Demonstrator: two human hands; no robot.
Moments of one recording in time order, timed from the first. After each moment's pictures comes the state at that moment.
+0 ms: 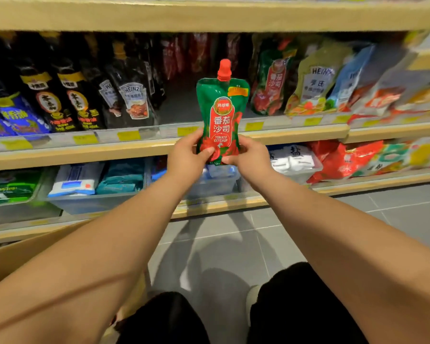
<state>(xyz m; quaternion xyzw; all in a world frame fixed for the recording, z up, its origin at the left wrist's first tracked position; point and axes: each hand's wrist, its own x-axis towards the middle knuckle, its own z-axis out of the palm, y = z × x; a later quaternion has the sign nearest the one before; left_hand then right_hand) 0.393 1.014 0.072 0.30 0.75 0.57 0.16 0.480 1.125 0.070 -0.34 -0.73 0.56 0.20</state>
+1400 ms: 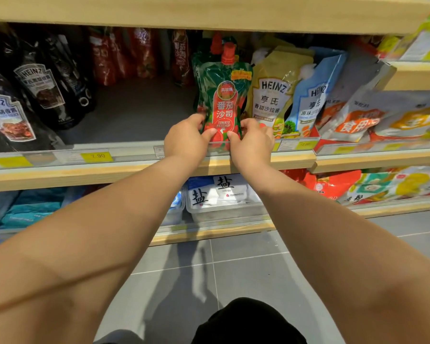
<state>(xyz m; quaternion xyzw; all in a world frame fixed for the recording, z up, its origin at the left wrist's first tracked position) 0.387 1.248 0.059 0.31 0.87 0.38 0.00 0.477 1.341 0.054 -0.42 -0.82 0.26 0.29</state>
